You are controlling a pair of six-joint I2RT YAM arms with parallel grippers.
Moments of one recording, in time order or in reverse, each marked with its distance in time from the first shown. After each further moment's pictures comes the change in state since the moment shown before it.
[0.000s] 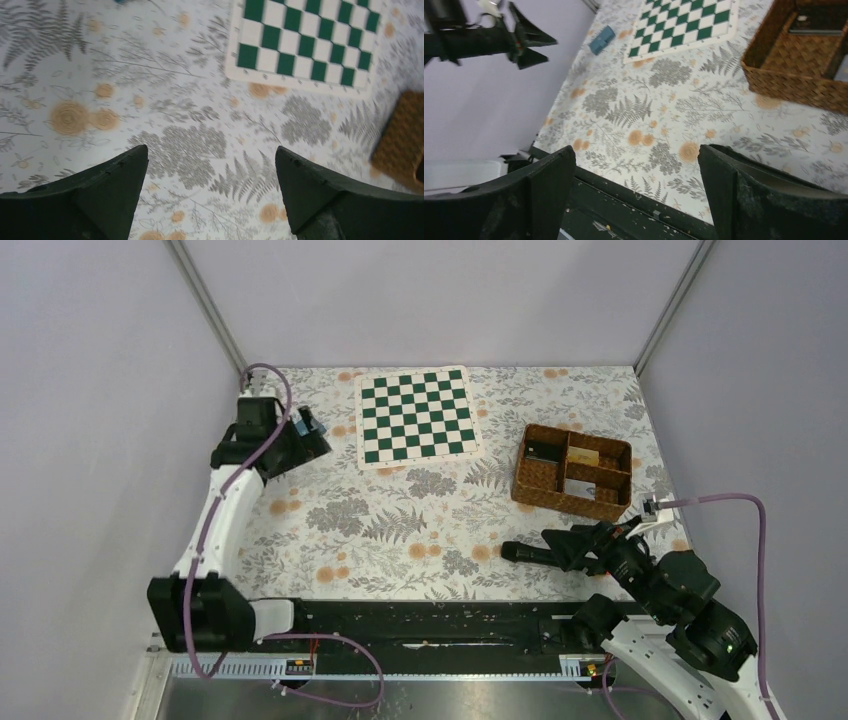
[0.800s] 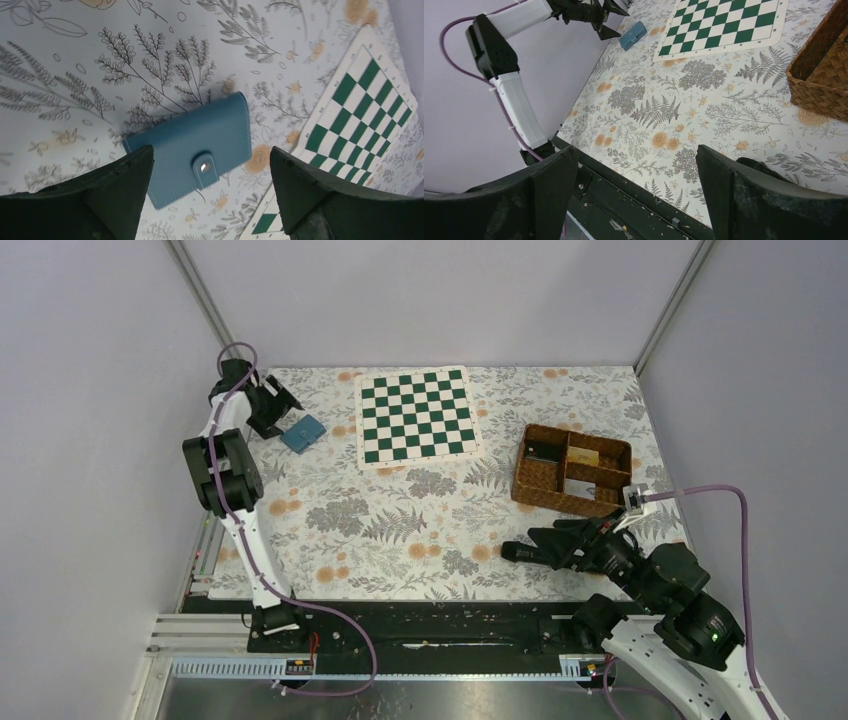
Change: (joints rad) left arm 0.341 1.042 0.766 0.082 0.208 -0.149; right arm 0.000 0.016 -0.045 0.152 -0.121 -0.002
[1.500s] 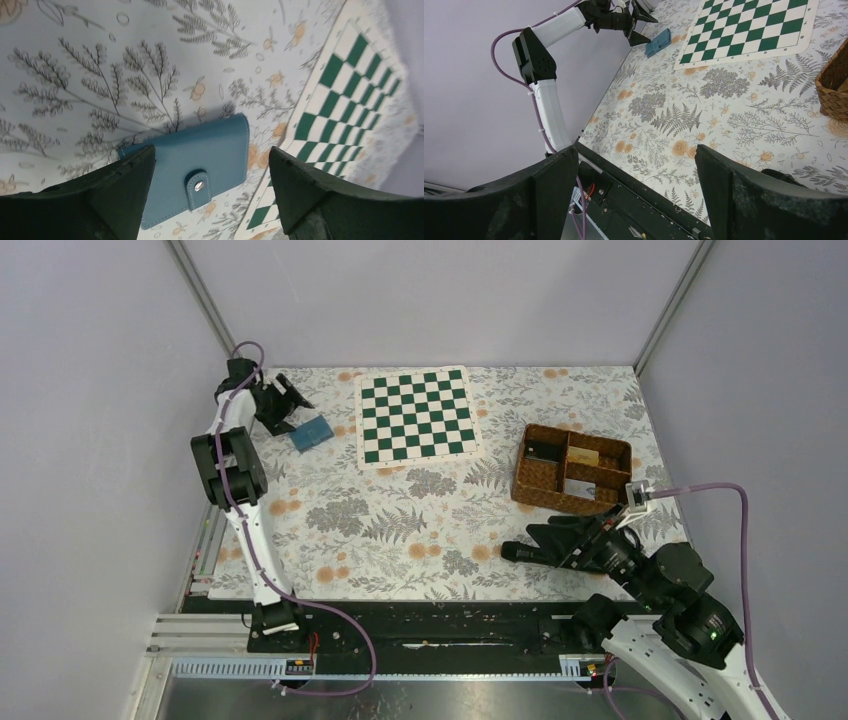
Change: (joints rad) left arm -0.004 0.164 0.155 -0.032 0.173 0.018; right arm 0.000 0.023 0.000 0.081 -0.039 0.053
